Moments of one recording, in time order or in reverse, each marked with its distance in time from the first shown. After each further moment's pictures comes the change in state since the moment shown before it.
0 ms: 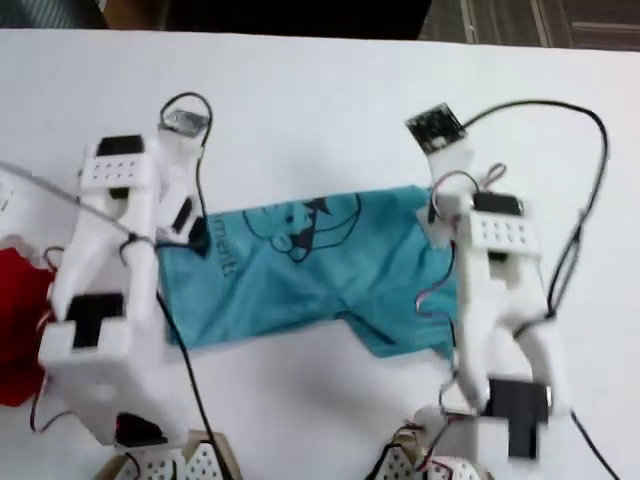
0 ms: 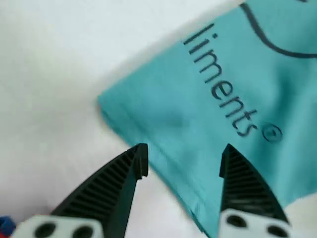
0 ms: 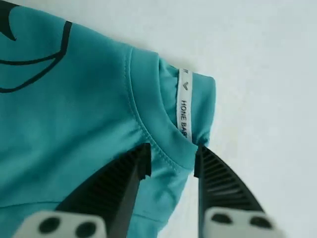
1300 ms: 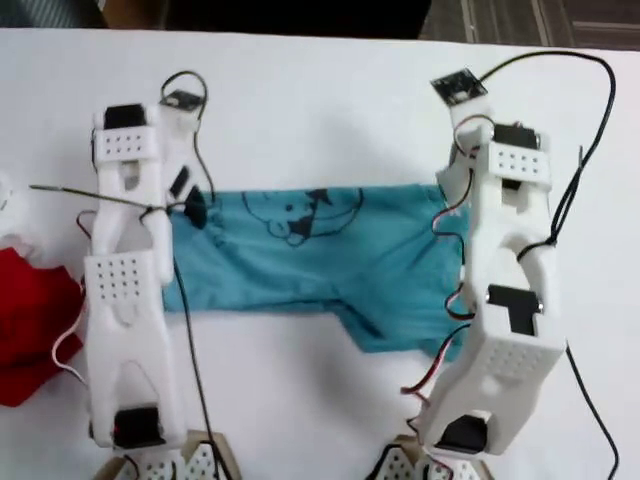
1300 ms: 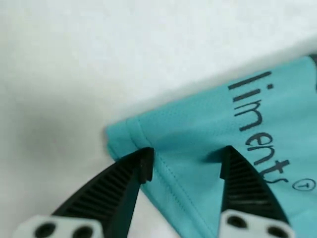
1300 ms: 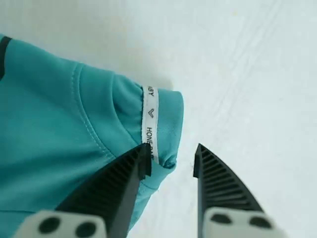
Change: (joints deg) left arm -2.4 46.0 -66.9 21.5 -2.5; right arm 4.6 28.1 -39.7 21.1 0.1
